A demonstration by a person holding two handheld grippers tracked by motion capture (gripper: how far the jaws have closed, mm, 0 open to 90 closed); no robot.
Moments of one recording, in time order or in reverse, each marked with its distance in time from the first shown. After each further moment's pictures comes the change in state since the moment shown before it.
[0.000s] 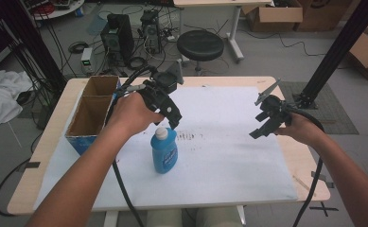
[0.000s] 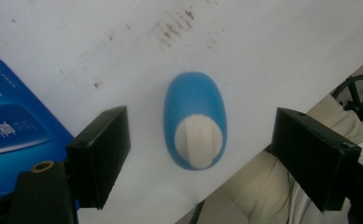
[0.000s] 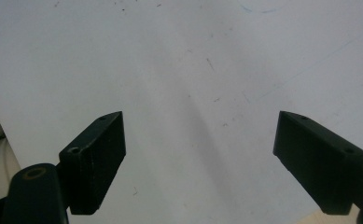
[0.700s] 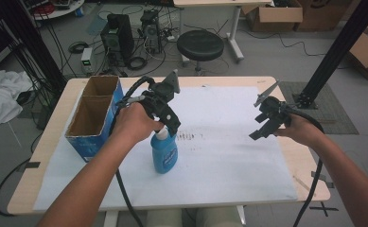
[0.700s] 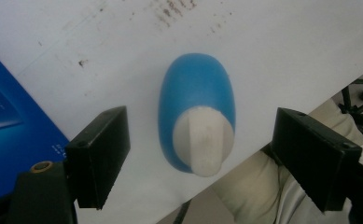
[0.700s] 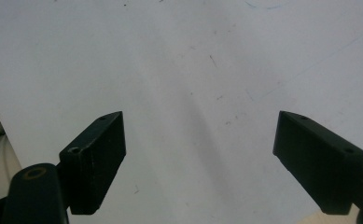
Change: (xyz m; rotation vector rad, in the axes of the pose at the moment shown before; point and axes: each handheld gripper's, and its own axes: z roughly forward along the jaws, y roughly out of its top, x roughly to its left) left arm 0.004 -0.006 0.029 0.045 -0.026 -0.084; right arm 0.003 0.000 0.002 0.011 0.001 -0.005
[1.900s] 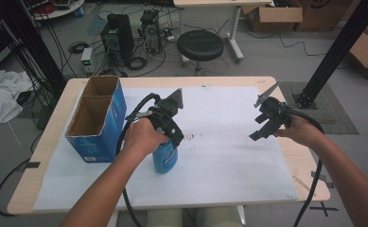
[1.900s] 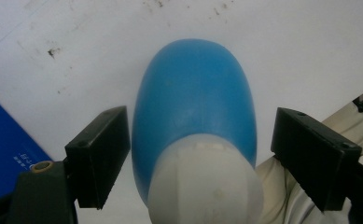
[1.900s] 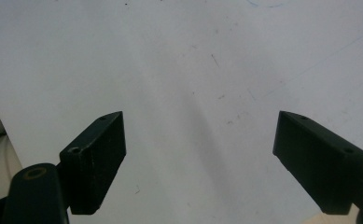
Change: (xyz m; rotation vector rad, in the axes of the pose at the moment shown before) left arm -0.004 -0.001 0.051 0.041 0.003 -0.009; right arm 0.000 -0.001 0.002 -0.002 0.007 -0.001
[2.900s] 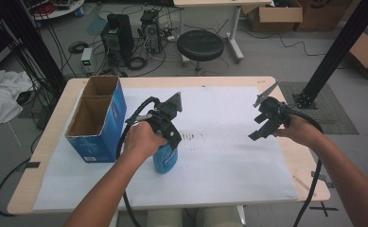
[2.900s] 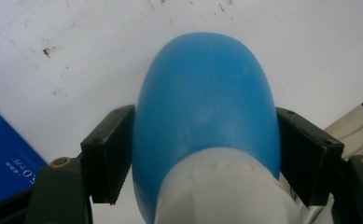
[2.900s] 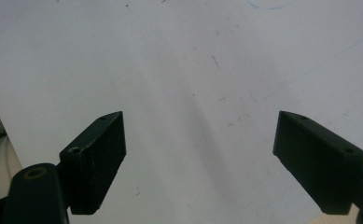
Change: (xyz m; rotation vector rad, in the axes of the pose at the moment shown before) left arm 0.004 -0.002 0.012 0.002 -0.006 0.000; right arm 0.000 0.002 0.001 -0.001 0.003 -0.002
